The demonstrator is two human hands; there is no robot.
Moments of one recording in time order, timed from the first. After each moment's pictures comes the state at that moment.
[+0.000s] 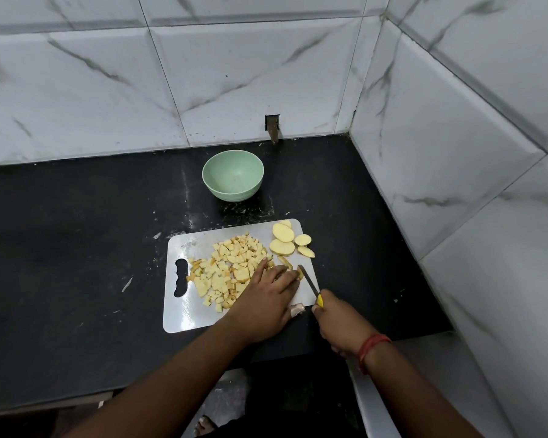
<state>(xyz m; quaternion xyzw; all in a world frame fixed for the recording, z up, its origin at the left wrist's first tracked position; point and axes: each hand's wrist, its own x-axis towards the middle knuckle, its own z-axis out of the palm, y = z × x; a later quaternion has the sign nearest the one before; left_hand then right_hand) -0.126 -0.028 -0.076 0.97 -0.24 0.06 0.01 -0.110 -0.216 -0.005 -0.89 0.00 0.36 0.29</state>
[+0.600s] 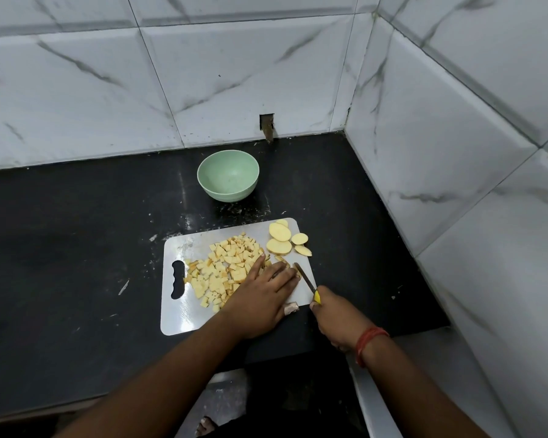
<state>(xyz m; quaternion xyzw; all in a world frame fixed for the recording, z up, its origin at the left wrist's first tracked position) -0.119 -0.018 -0.078 0.96 -0.28 0.05 -0.01 -0.105 -0.216 -0.007 -0.90 -0.03 0.35 0.27</state>
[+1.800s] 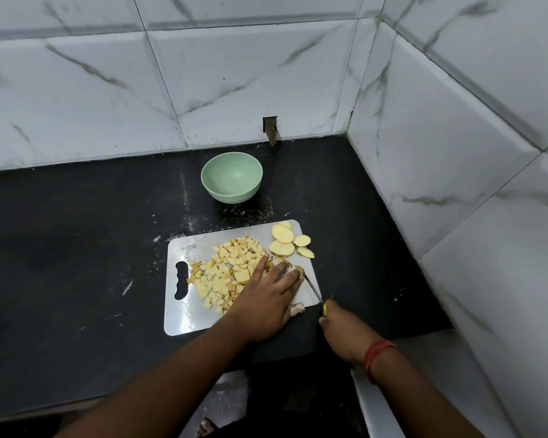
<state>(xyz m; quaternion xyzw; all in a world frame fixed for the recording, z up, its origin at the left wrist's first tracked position) -0.121 -0.025 -0.072 0.97 -0.25 0.04 -0.05 -0.118 -0.224 -0.011 -0.91 -0.05 0.36 0.20</state>
